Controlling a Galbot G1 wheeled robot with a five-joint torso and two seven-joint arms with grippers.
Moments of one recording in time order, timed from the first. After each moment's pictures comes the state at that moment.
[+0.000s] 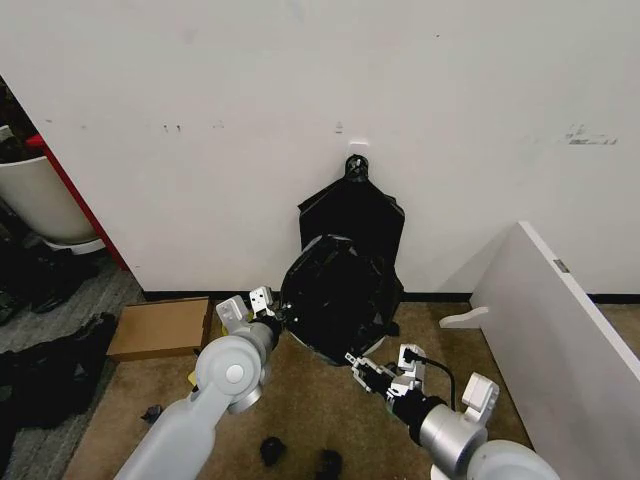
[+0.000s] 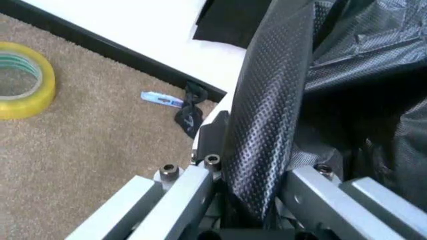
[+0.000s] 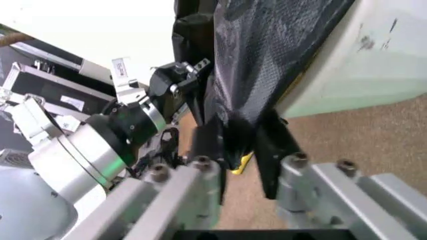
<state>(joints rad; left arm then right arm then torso) 1.05 -1.15 -0.10 -2.05 -1.27 0.42 -0.76 -1.58 1.08 0.23 2.44 1.27 -0.37 0.42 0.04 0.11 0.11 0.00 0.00</state>
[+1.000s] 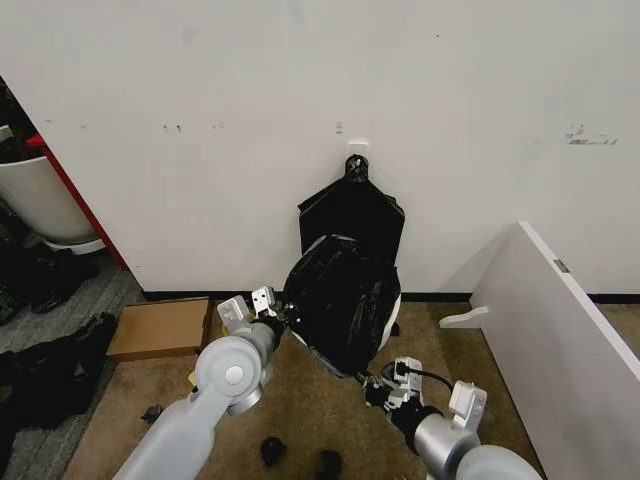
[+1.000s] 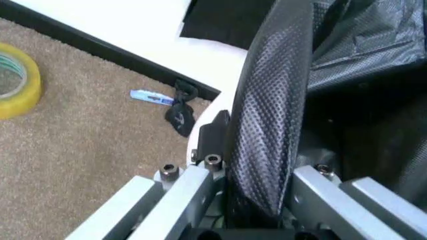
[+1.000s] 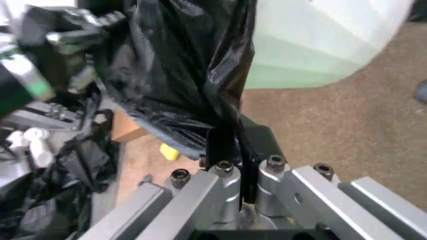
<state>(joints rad) 1.04 -1.15 -0.10 -2.05 -1.29 0.42 -0.76 -1.55 1.06 0.19 2.34 1.14 -0.42 0.53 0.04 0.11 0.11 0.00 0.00</state>
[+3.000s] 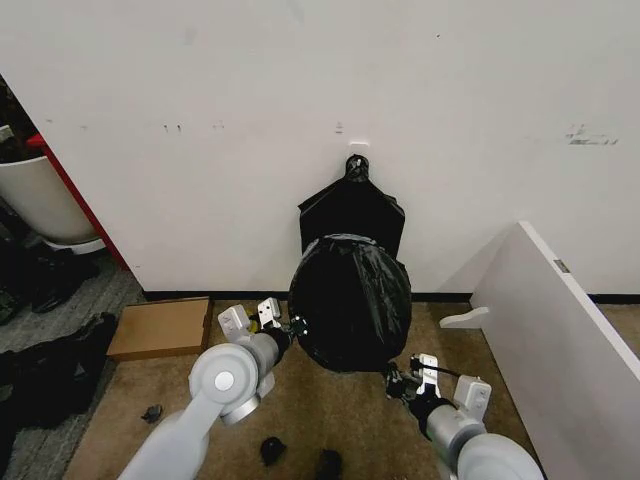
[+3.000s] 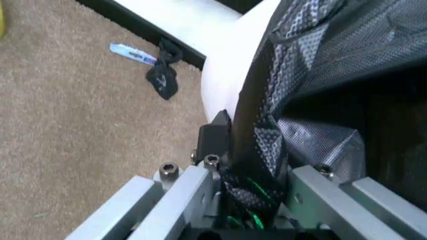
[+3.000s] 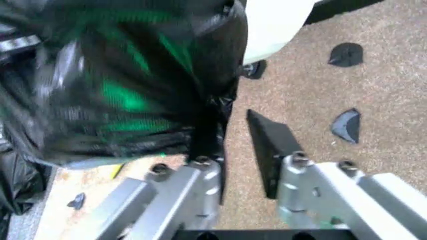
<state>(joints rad) 1.06 -1.16 -0.12 -2.08 -1.46 0.43 -0.80 -1.59 1.05 0.24 2.29 0.96 -0.40 0.47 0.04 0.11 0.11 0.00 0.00</state>
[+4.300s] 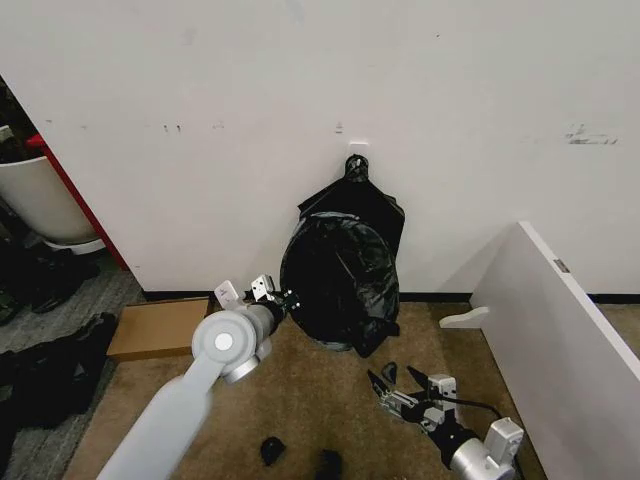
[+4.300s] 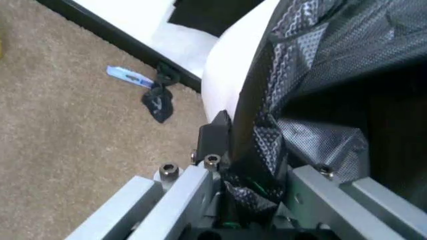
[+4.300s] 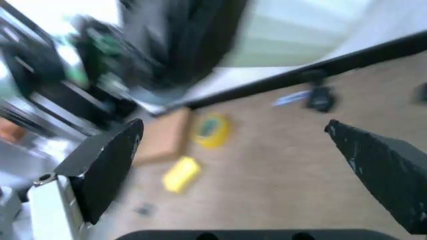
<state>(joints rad) 0.92 -1.17 -0.12 -1.99 -1.58 0.43 -0.86 -1.72 0.98 0.31 2.26 1.00 -0.12 0.05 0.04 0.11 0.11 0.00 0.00</state>
